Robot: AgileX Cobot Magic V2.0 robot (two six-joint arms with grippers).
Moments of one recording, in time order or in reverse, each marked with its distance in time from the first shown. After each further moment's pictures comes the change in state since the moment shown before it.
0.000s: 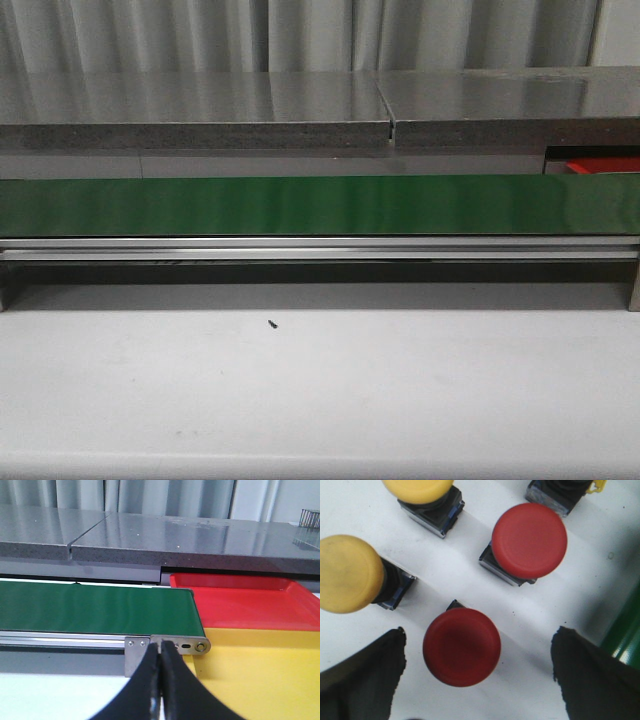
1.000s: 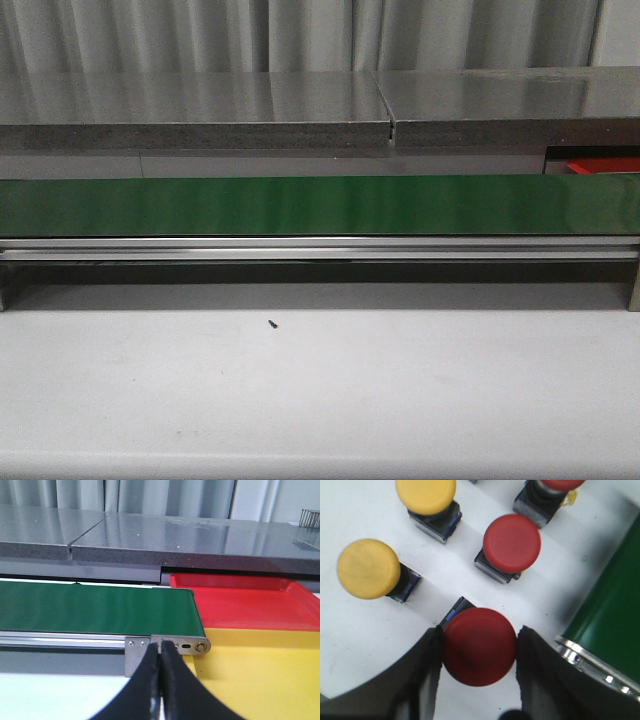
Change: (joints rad) left arm 0.000 -0.115 0.000 -0.002 0.060 0.000; right arm 0.000 0.000 0.000 0.000 0.000 0.000
